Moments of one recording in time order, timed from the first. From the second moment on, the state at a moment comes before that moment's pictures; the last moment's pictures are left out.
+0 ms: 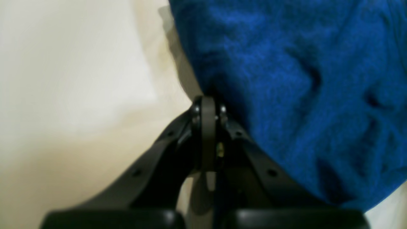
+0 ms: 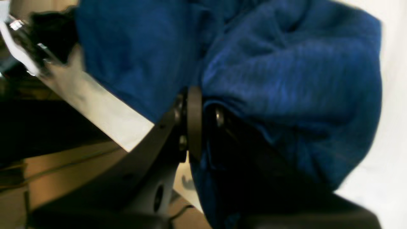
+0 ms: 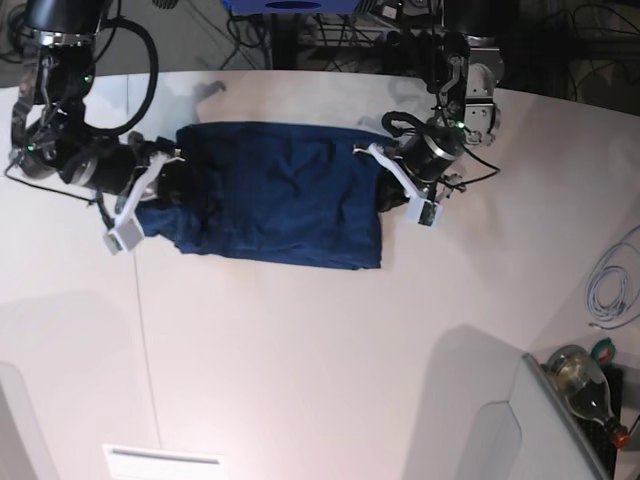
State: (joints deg) left arm 7.6 -3.8 -5.0 64.6 0.1 -30.1 7.4; right arm -8.8 5.6 15.0 87.7 38.9 36.0 -63.9
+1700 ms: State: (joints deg) left arm 24.2 -11.0 -16.8 90.1 1.3 -26.0 20.1; right arm -1.0 0.1 -13.0 82.1 39.1 17.9 -53.5
